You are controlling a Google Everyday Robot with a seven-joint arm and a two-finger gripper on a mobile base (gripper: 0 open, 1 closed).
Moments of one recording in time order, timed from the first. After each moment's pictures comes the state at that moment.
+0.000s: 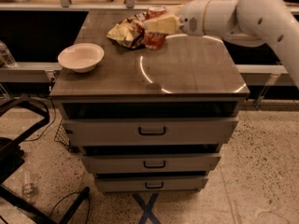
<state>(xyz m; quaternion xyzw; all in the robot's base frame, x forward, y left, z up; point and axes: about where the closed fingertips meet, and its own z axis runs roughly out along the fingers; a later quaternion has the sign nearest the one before) 0.720 -0.041 0.985 -0.38 0.67 0.30 0.57</state>
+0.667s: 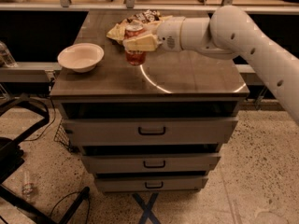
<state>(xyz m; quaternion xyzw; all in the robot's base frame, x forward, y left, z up) 0.702 0.023 0.944 -0.43 0.64 0.32 0.55</state>
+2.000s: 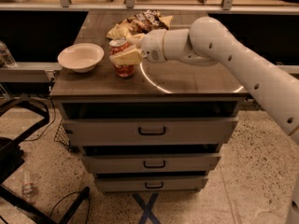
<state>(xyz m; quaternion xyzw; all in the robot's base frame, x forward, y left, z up) 0.695 0.073 0.901 -0.49 0.61 0.31 0.53</state>
